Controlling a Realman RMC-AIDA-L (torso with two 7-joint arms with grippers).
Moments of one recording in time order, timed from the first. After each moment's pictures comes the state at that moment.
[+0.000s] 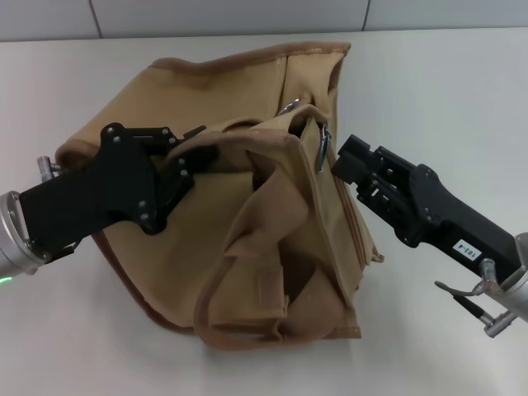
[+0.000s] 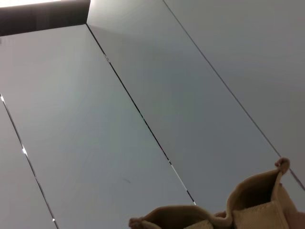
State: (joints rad) left arm -0.44 -2.08 0.71 0.35 1.61 1.82 -0.74; right arm 0.48 2.09 -0.62 0.09 -1.58 -1.82 0.91
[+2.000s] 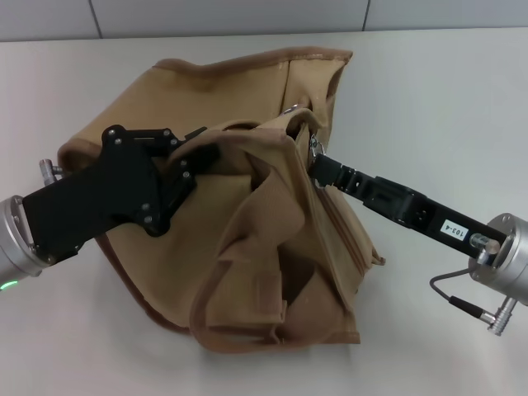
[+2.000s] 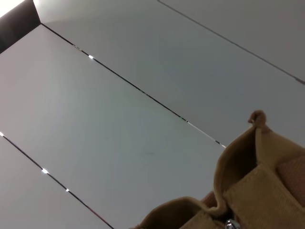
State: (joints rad) left arm -0.44 -2.08 0.71 0.31 1.60 1.82 -0.68; right arm 0.54 2.09 -0.64 0.00 -1.66 -1.78 1.44
